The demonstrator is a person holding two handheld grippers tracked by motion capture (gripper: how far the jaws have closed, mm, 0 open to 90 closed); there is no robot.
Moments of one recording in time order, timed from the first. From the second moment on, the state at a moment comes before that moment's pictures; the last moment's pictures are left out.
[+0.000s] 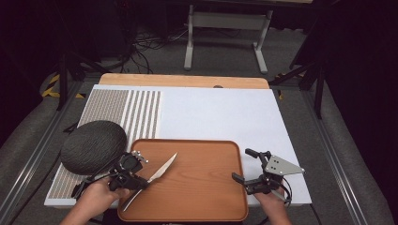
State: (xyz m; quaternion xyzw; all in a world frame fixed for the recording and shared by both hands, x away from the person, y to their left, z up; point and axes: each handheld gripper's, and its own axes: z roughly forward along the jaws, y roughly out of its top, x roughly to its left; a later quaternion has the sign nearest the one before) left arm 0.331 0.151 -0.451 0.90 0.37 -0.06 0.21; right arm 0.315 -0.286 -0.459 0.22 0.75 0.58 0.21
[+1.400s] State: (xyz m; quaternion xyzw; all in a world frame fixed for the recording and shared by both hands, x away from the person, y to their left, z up) left arm 0.322 0.141 -0.430 0.91 0.27 0.03 0.30; right arm 0.315 -0.286 -0.459 0.22 0.75 0.59 0.21
